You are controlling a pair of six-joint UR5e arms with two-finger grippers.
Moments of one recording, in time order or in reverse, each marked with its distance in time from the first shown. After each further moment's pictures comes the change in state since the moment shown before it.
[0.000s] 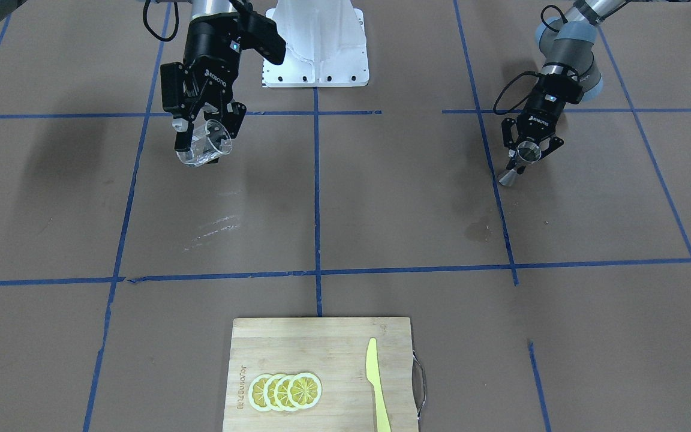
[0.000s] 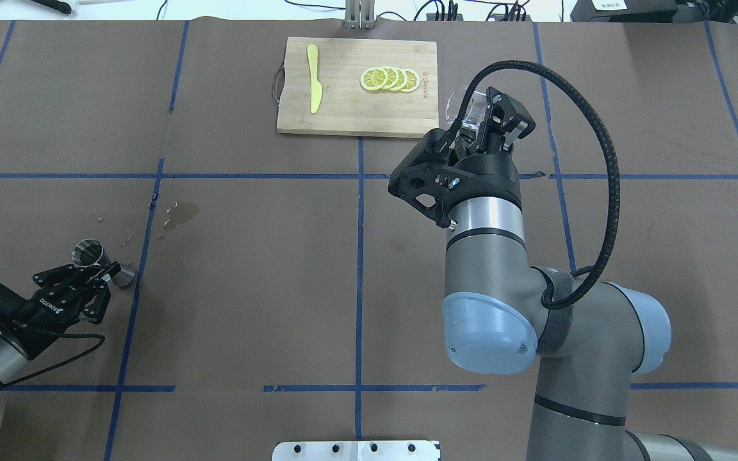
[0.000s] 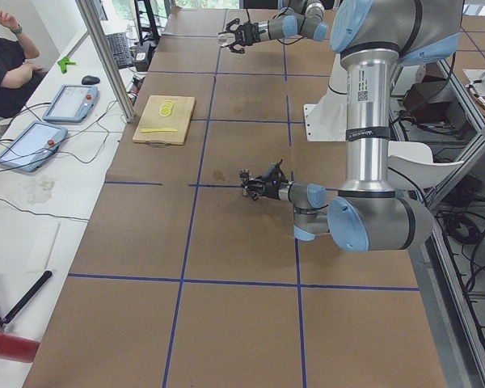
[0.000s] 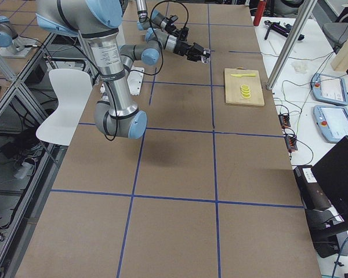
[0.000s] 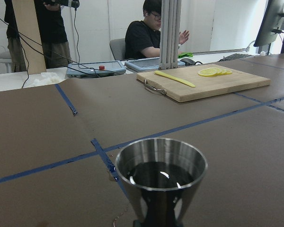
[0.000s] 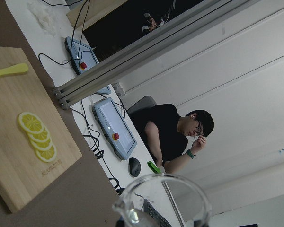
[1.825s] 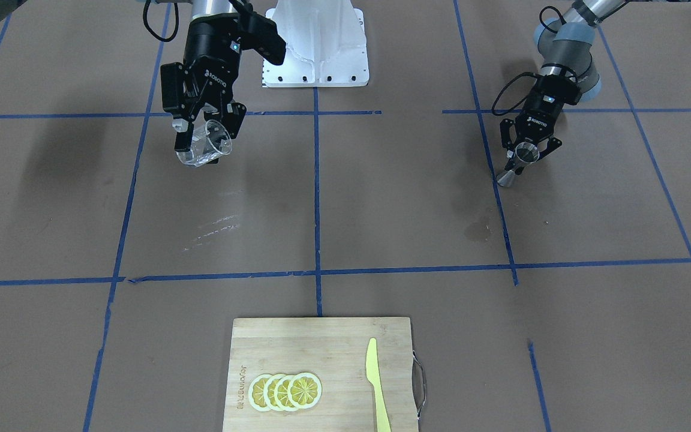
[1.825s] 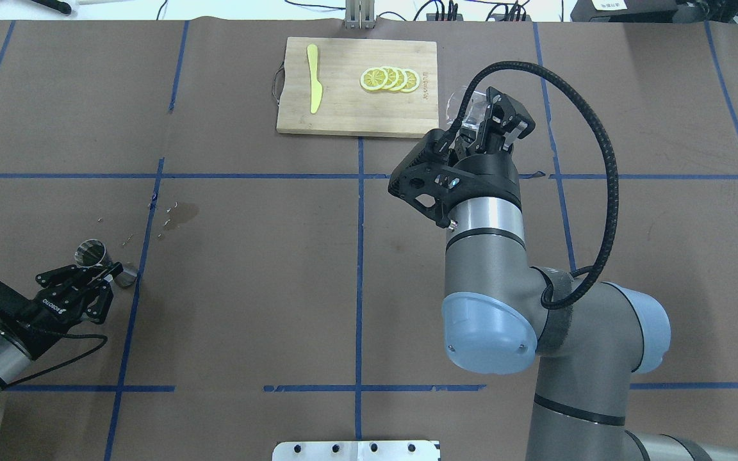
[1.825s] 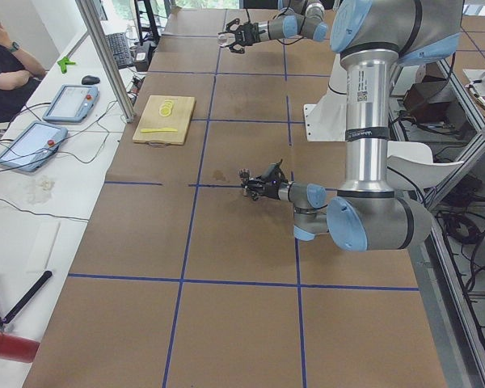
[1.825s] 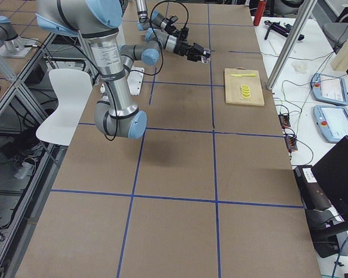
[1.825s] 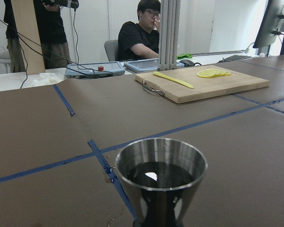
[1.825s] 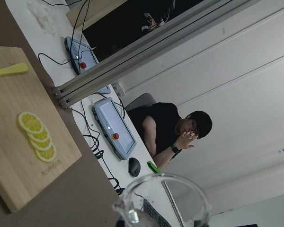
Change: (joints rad) left arm 0.001 -0.008 0.012 -0.001 0.000 0.001; right arm 0.000 0.000 -0.001 0.000 -0.001 0.000
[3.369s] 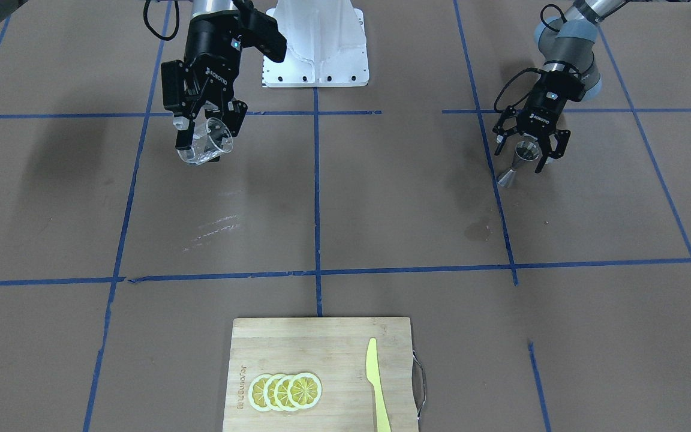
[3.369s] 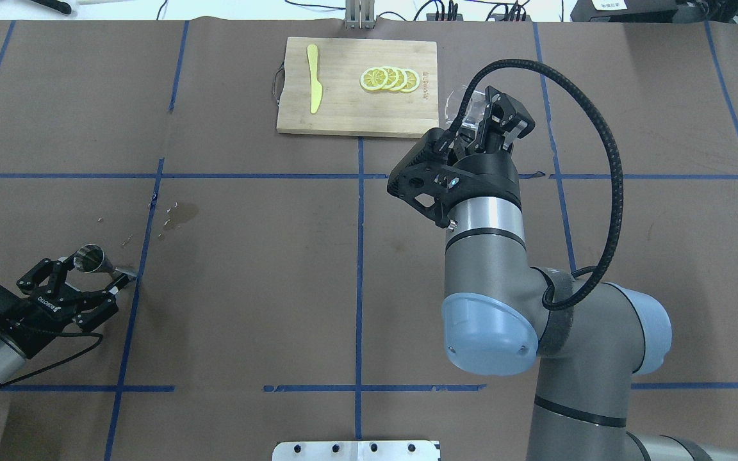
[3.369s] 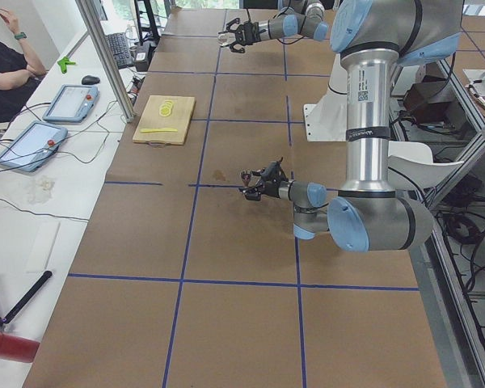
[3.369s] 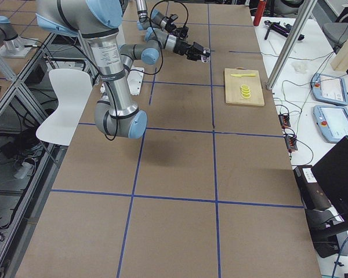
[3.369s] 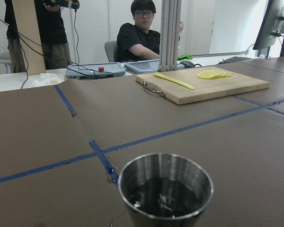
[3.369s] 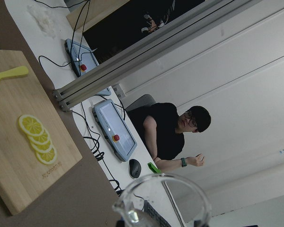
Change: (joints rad) left arm -0.006 0.013 -0.040 -0.028 0.008 -0.002; right arm -0.001 0.003 0.007 0.000 0.000 -0.001
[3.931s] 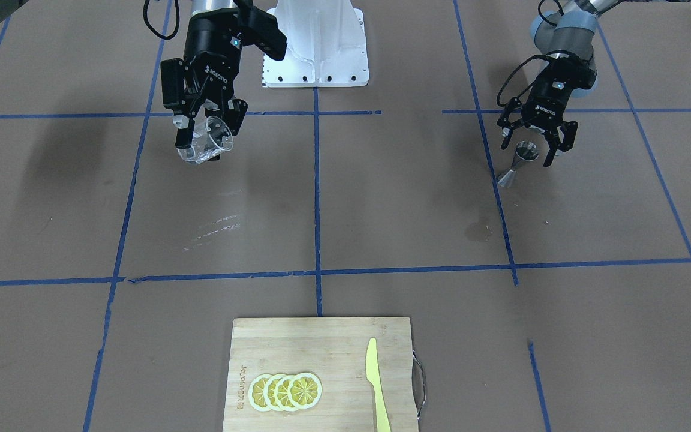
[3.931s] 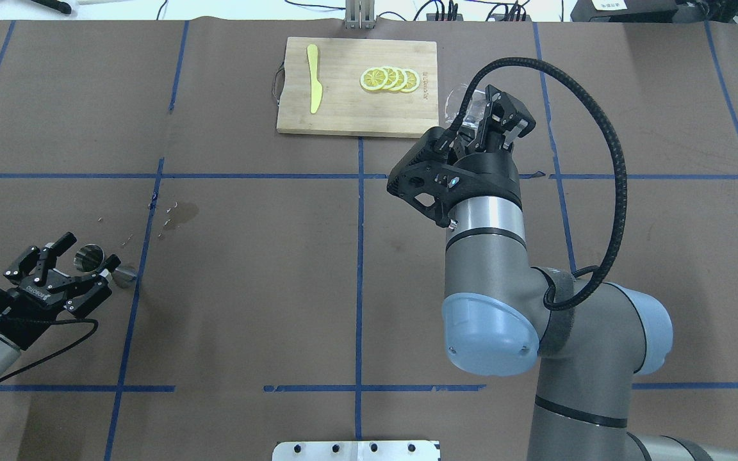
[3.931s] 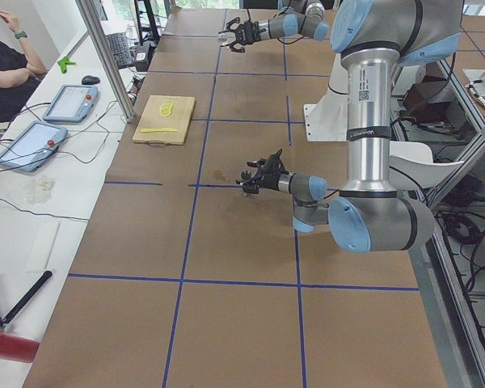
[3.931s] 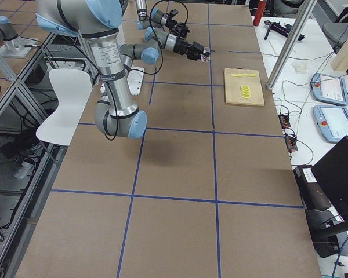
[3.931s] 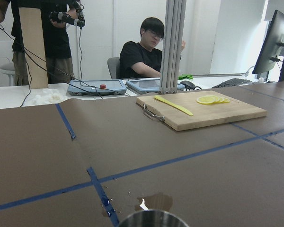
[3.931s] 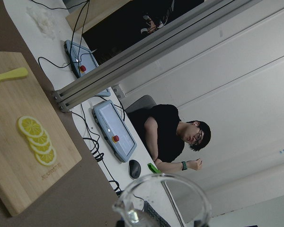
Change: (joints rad) left arm -0.005 0.006 -0.064 -0.005 0.101 0.001; right arm 0.000 0.001 0.002 0.000 0.000 0.000
